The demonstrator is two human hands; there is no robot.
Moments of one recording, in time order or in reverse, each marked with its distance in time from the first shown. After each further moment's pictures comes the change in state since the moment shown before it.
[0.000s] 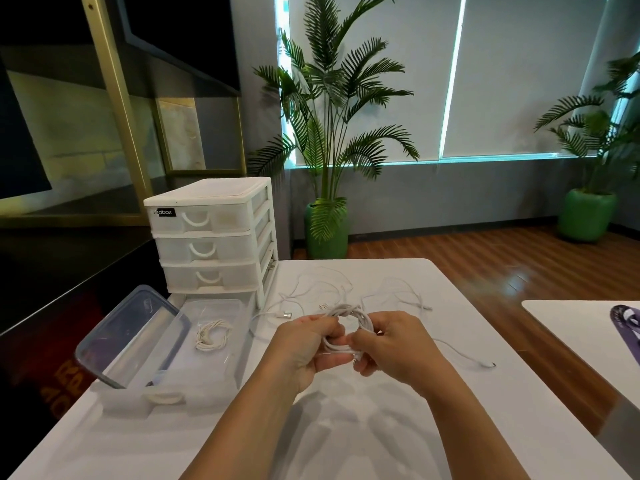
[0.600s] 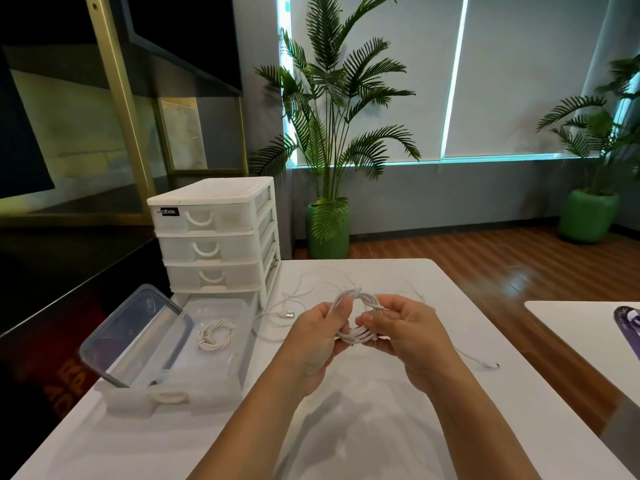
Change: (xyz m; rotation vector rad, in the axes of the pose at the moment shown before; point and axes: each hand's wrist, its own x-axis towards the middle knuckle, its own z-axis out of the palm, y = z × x) left_hand 0.009 -0.009 0.007 0.069 -0.111 0.217; right_hand 0.004 -0.001 -0.002 0.621 0.087 0.047
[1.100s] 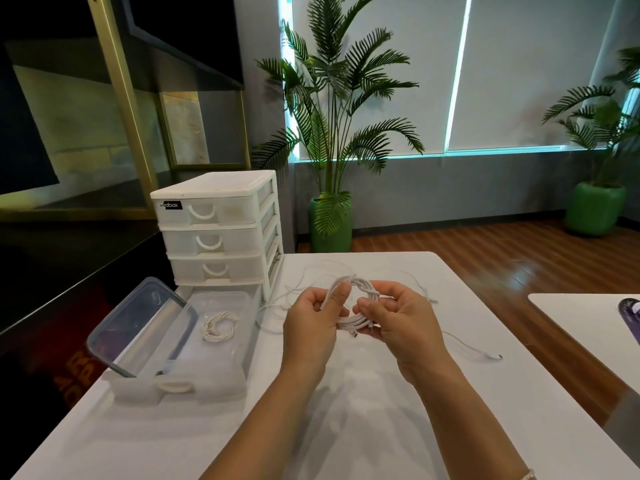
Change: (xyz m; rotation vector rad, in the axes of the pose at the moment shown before) left_hand -0.001 -0.006 0.005 0.202 0.332 0.259; right_hand 0.003 0.008 0.014 -0.088 0.117 -0.111
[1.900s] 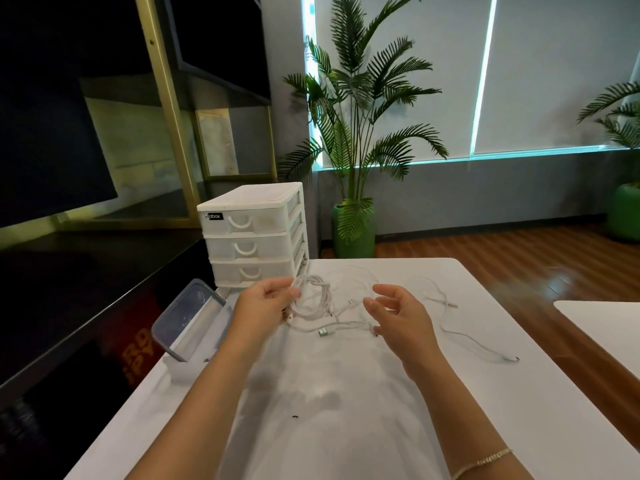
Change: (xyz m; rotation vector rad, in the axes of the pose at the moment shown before) left_hand 0.024 0.018 -0.096 0.013 0.014 -0.091; right_hand -0.001 0.008 0.013 -0.208 0.010 0.018
